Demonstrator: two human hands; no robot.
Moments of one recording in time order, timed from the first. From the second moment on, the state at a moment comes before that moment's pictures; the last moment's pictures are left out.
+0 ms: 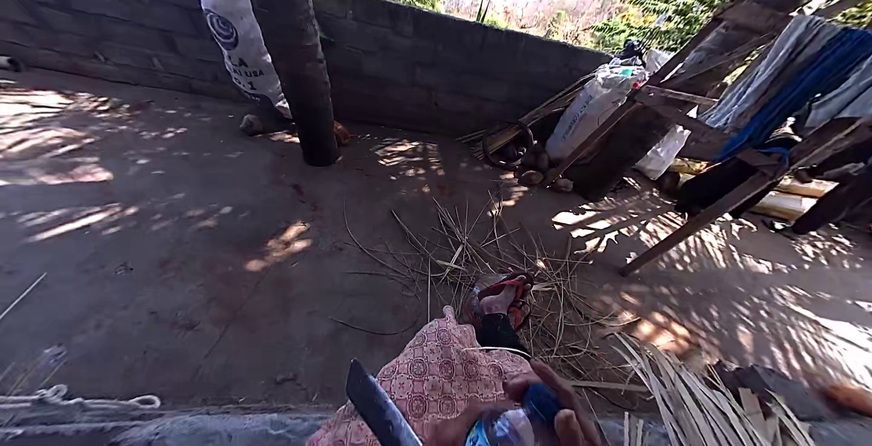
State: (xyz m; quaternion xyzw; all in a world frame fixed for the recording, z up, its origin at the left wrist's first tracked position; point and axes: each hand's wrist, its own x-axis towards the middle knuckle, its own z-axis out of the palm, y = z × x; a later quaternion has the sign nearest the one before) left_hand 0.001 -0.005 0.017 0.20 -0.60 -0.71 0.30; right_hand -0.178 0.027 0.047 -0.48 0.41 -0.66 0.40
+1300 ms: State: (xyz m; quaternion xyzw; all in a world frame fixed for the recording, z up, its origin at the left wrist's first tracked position) left_hand 0.340 0.160 -0.091 0.88 -0.11 -0.14 0.43; right_hand -0.182 0.014 -0.092 -0.38 0.64 -0.46 0.49
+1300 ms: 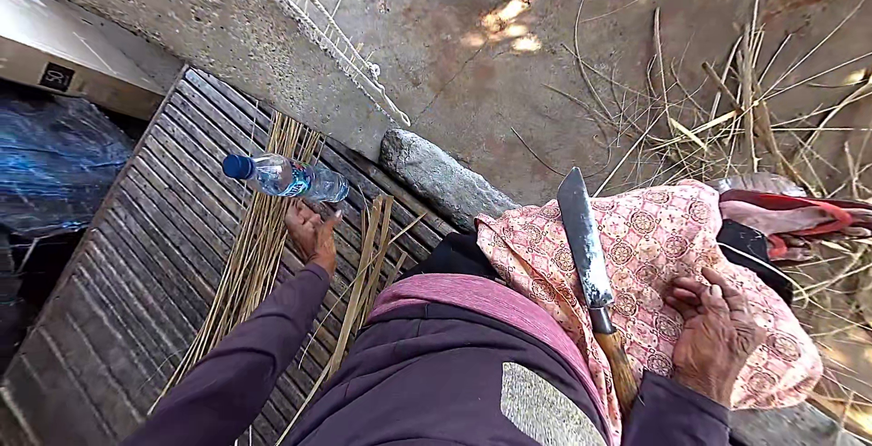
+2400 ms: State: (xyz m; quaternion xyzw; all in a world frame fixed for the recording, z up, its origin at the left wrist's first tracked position) left_hand 0.010 -0.010 -0.018 0.03 -0.92 -0.35 -0.17; right_hand -0.241 0.308 -0.091 -0.16 0.97 -0.12 0.09
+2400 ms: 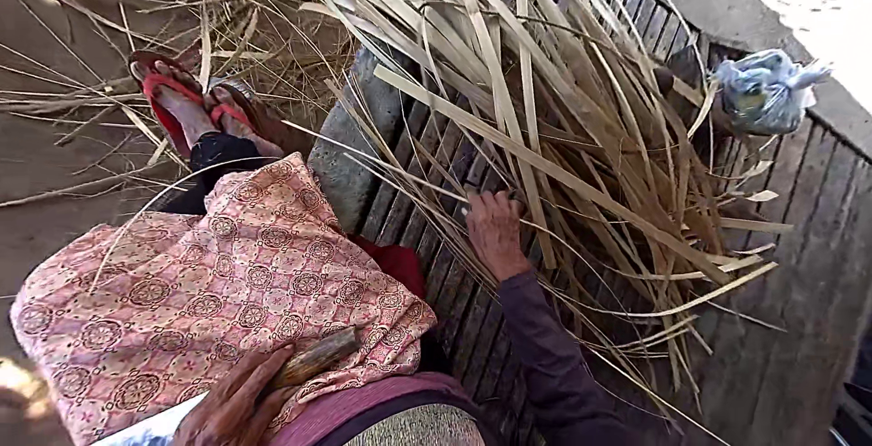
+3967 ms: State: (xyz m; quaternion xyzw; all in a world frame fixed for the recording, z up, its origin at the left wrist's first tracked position) left_hand -0.040 -0.055 0.006 -0.07 -0.92 -0.38 -0.07; right_hand -0.196 0.291 0.023 -0.18 0.95 -0.21 -0.16
